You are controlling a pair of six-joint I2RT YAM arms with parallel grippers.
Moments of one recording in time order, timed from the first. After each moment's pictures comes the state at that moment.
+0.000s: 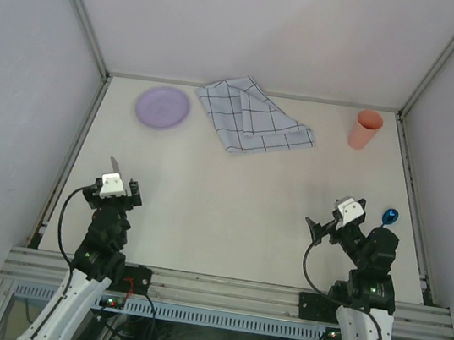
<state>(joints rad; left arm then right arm) -0.32 0.01 0.01 -0.07 -0.66 0.03 -0.02 0.22 0.27 -0.31 -0.57 -0.34</state>
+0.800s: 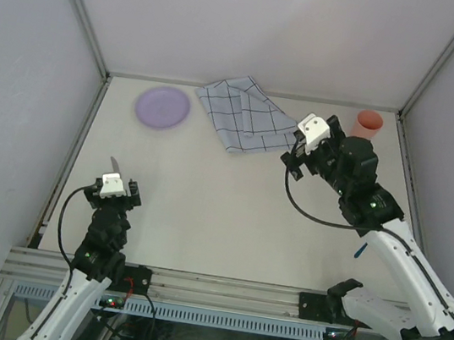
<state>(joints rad) -0.32 0.01 0.01 -0.07 -0.65 0.03 0.51 1.00 1.06 -0.34 -0.07 -0.47</state>
